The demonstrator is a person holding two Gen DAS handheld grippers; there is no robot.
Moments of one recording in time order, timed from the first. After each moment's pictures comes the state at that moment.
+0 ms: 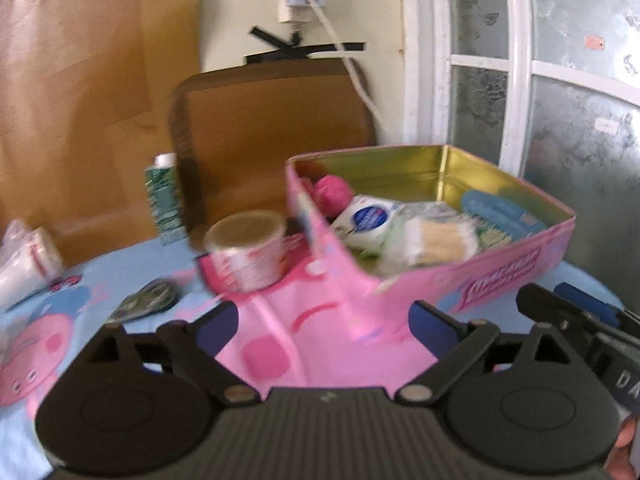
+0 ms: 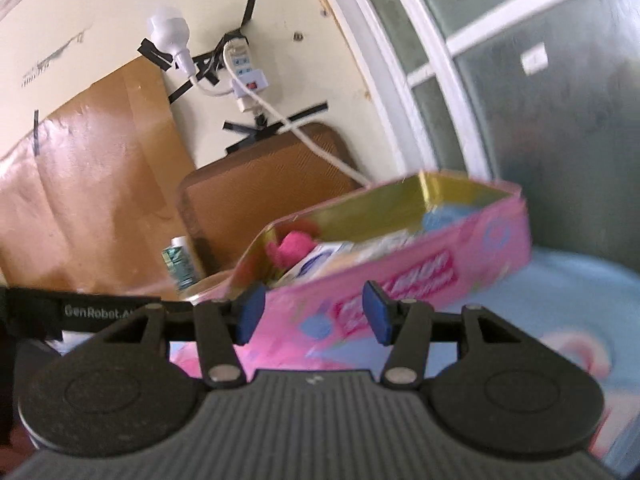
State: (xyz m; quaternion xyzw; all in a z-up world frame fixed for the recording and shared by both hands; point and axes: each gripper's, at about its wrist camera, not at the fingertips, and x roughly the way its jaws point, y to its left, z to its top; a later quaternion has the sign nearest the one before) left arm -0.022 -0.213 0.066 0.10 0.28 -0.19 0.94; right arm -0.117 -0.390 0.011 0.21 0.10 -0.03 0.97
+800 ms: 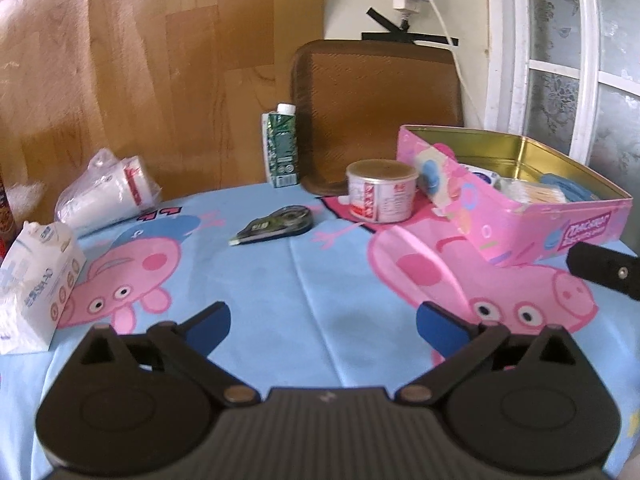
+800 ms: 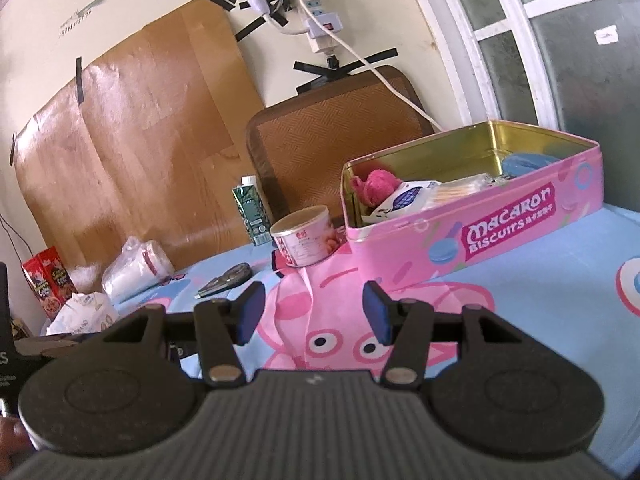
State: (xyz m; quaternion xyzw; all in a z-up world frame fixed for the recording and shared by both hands) left arm -0.041 -0.089 0.034 0.06 0.29 -0.12 0.95; right arm -0.115 -0.301 0.024 0.19 0.16 0.02 0.97
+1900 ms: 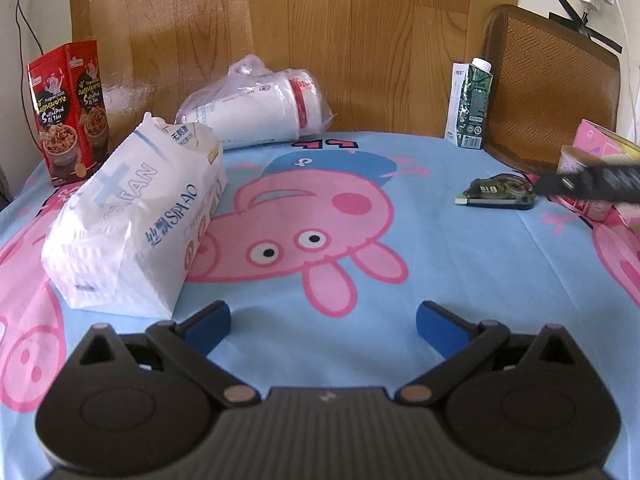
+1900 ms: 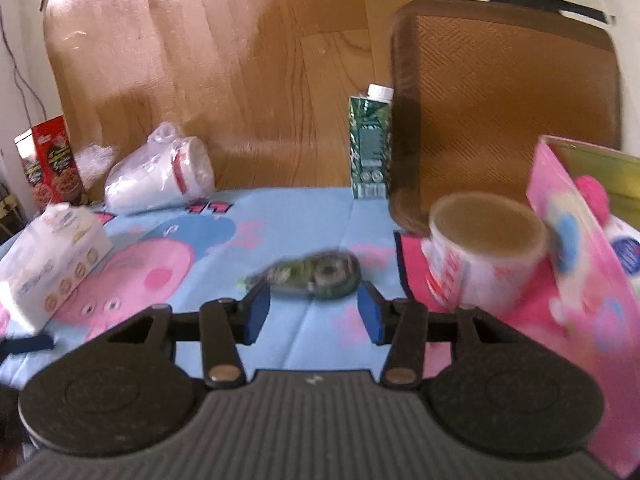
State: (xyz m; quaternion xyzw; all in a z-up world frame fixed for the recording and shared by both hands) left arm 0.021 0.047 0.004 0.00 0.35 0.02 0.94; right arm 0.094 -0.177 0.022 0.04 0.28 0.15 0.95
